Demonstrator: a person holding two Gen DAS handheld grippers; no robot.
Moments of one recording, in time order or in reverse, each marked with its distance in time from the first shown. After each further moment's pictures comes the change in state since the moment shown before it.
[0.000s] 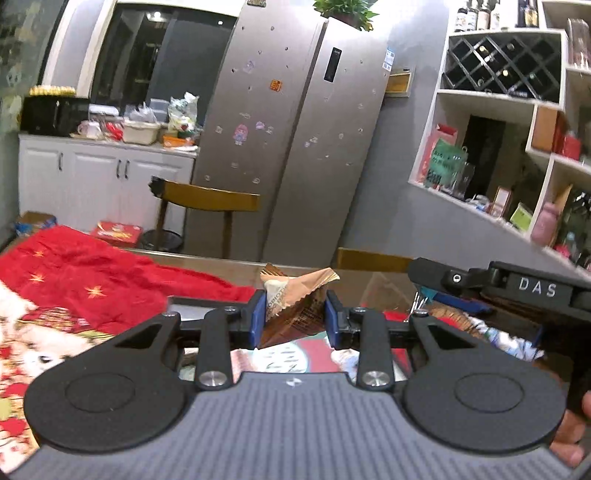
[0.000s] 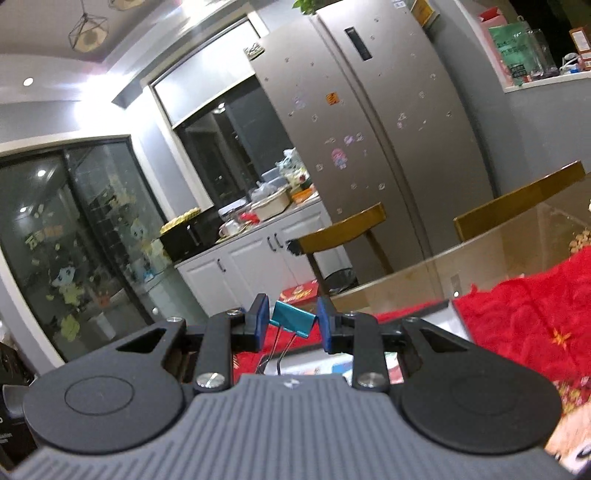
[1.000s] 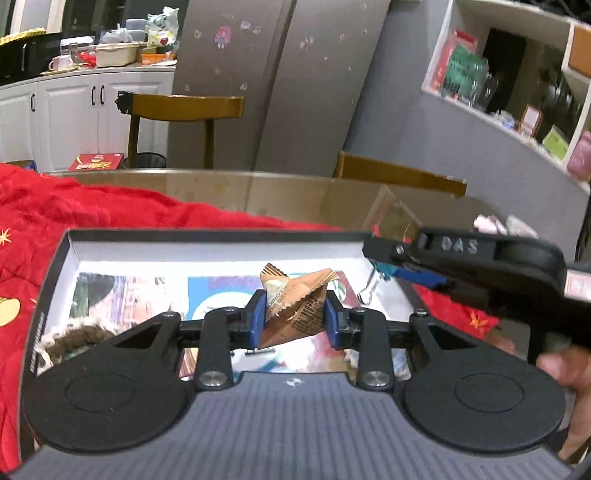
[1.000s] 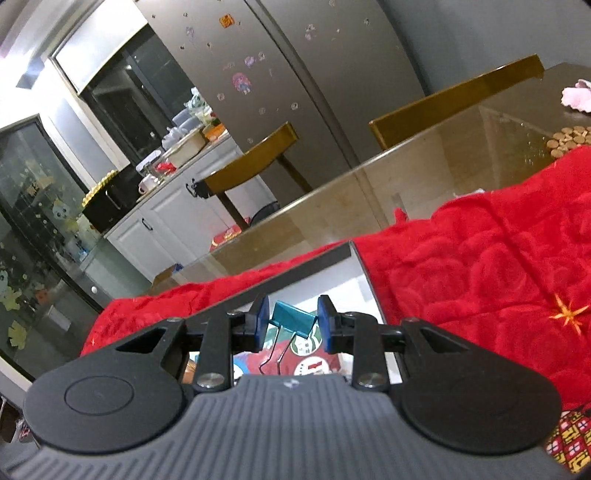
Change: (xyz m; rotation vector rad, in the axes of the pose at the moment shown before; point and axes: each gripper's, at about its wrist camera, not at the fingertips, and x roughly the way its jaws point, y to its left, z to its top) left arm 0.200 -0.021 -0.045 0.043 0.308 0.019; right arm 0.131 -0.137 -0.039 0.167 0.242 -0.181
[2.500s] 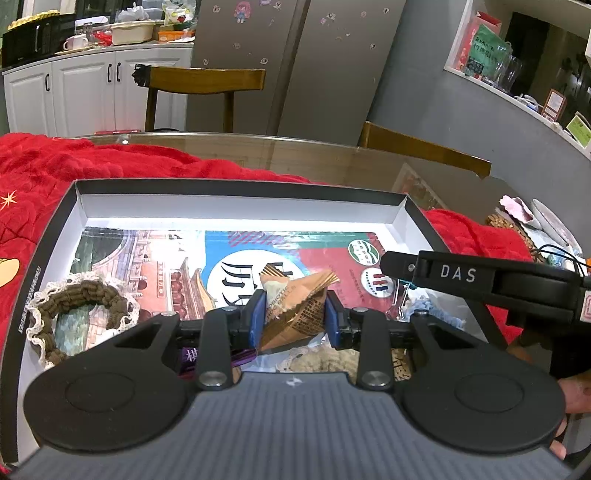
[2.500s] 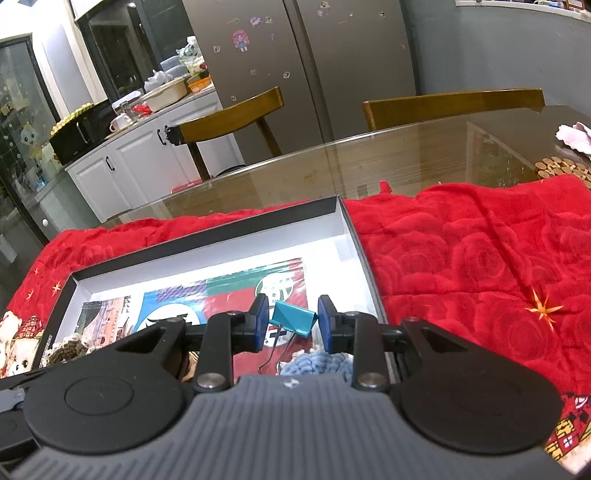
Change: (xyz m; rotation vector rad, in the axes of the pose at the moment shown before) left arm 0.020 0.013 -0.028 -0.035 0.057 0.060; right arm 0.012 0.023 -0.022 -0.200 0.089 -0.177
